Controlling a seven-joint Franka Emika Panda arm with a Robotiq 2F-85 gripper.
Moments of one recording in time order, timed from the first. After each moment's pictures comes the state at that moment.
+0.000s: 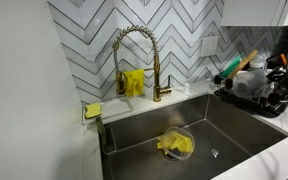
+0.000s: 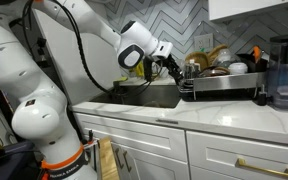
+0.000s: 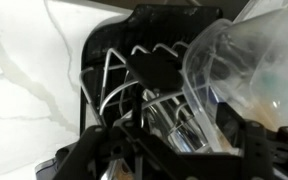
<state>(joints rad) 0.09 -0.27 0.14 -2.63 0.55 3.18 0.25</state>
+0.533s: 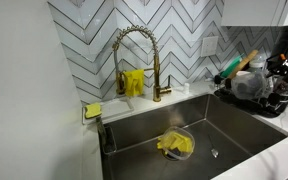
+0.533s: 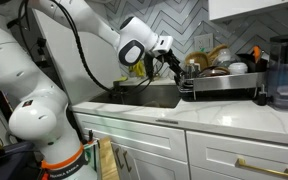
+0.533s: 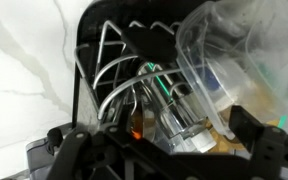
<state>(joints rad) 0.03 -0.30 0.17 -2.62 0.46 3.17 0.26</state>
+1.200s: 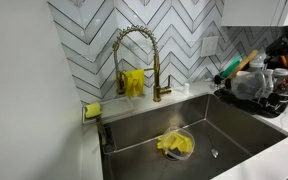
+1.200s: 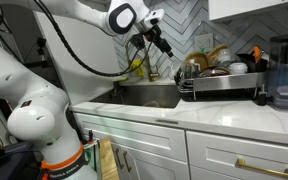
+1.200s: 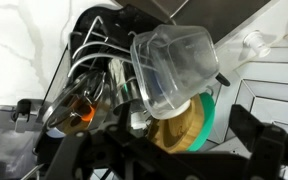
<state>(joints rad) 0.00 -0.50 0.19 -2.45 0.20 2.60 0.23</state>
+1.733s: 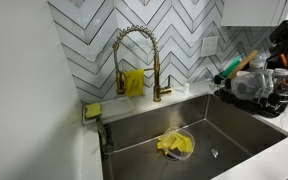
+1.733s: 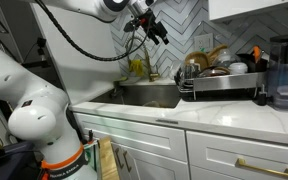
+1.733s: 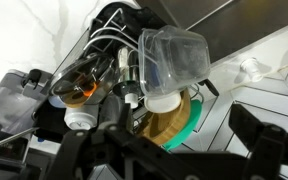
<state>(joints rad) 0.02 -0.52 0.19 -2.28 0.04 2.32 0.17</state>
